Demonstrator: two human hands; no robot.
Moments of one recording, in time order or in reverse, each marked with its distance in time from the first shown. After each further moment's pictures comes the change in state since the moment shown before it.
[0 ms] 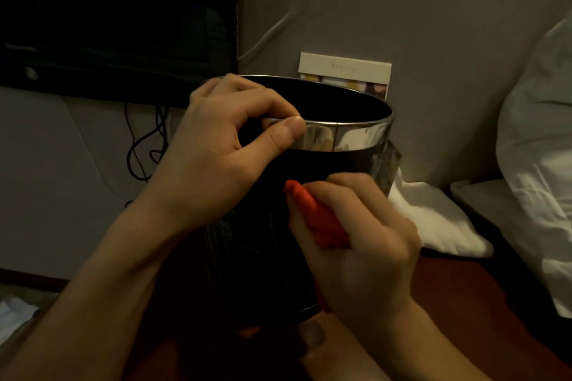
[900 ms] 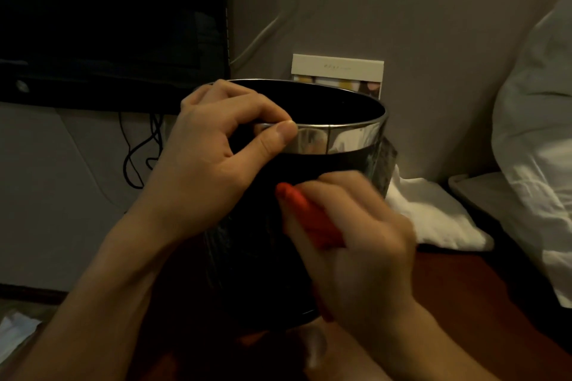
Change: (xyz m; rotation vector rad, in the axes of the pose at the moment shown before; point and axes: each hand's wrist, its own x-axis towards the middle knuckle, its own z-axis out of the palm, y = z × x) left_hand 0.002 -0.002 -0.001 -0.006 0.006 0.031; right_hand 0.002 -0.001 -0.001 0.011 -0.039 0.002
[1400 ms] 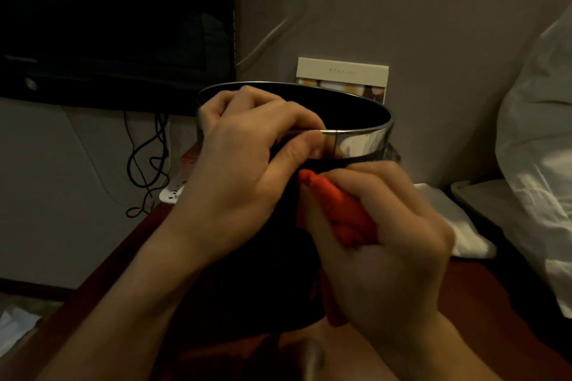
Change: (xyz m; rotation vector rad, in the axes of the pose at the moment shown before) left_hand -0.001 0.013 0.014 0.132 -0.016 0.071; right_hand 0.012 -0.005 -0.014 0.045 0.072 0.071
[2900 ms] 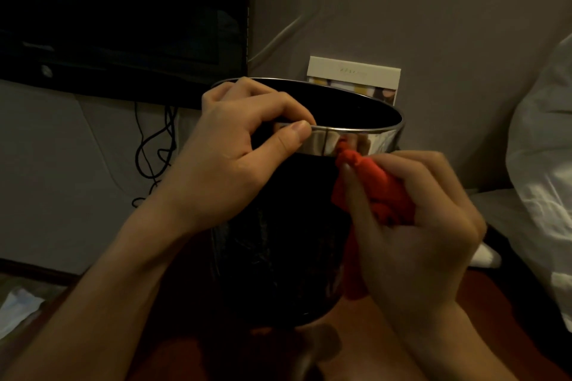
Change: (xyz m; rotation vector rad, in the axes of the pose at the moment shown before) left_hand 0.001 -0.013 -0.010 -0.096 -0.010 -0.062; right_hand 0.007 0.019 -0.006 -0.053 0.067 0.000
